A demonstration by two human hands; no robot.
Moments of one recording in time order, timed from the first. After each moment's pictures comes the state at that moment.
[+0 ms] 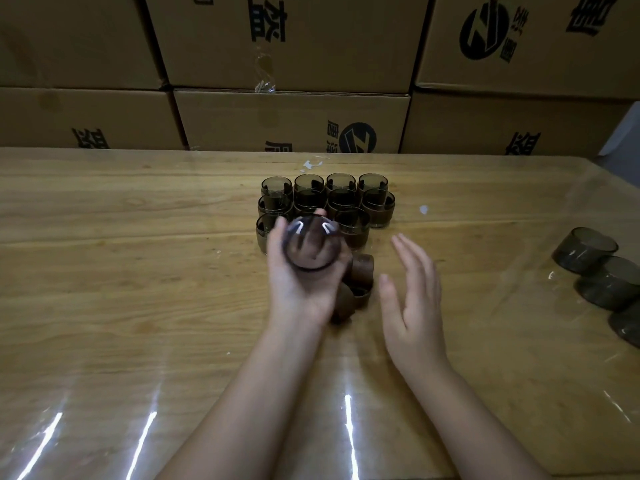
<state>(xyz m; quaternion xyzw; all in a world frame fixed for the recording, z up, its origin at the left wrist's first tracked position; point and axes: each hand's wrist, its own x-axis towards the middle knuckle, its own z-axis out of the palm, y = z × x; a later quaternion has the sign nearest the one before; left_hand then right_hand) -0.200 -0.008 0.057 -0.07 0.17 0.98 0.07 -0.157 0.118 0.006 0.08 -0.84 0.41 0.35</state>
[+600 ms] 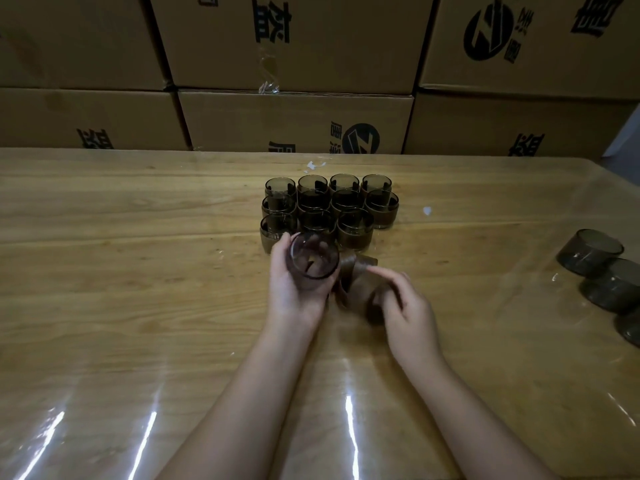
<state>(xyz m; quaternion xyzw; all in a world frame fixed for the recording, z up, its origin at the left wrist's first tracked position) -0.216 -0.021 0.024 -0.11 0.27 0.96 0.04 -0.164 0.117 -0.005 0.04 -0.81 0.55 0.20</state>
